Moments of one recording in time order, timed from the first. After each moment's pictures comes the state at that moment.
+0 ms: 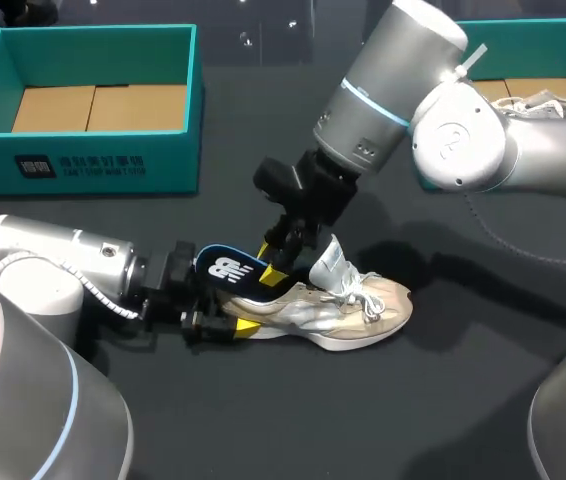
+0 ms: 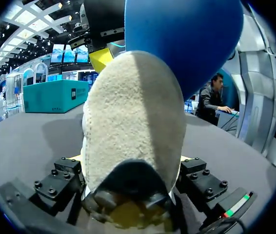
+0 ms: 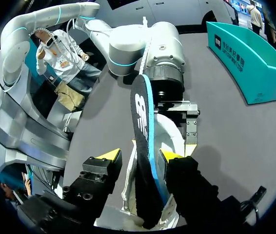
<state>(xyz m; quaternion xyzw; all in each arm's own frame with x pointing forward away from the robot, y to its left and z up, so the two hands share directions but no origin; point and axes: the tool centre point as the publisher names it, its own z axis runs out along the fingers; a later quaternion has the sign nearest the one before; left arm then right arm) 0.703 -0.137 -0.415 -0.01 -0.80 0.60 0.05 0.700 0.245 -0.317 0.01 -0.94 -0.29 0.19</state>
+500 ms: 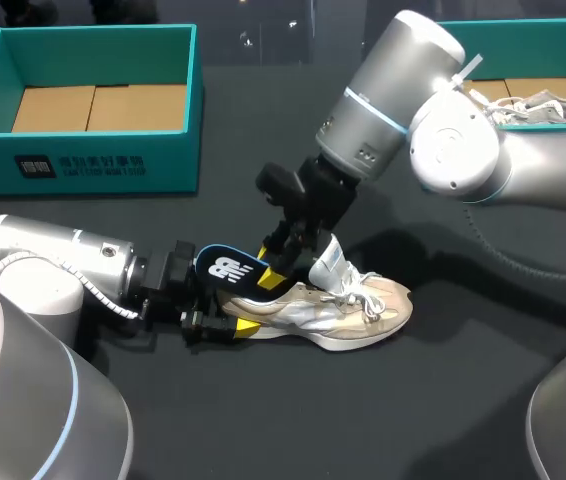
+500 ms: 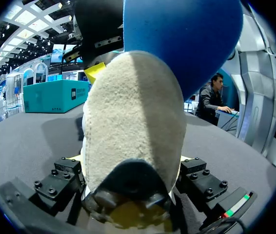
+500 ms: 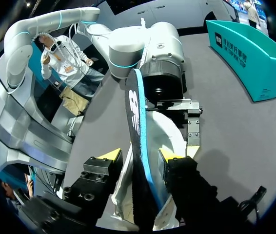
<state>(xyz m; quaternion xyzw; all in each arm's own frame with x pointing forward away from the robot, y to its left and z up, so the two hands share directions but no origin) 0.703 -0.137 -0.415 -0.01 -0.80 0.60 0.05 0.701 0.249 -0.331 0.01 -0.92 -0.31 0.22</state>
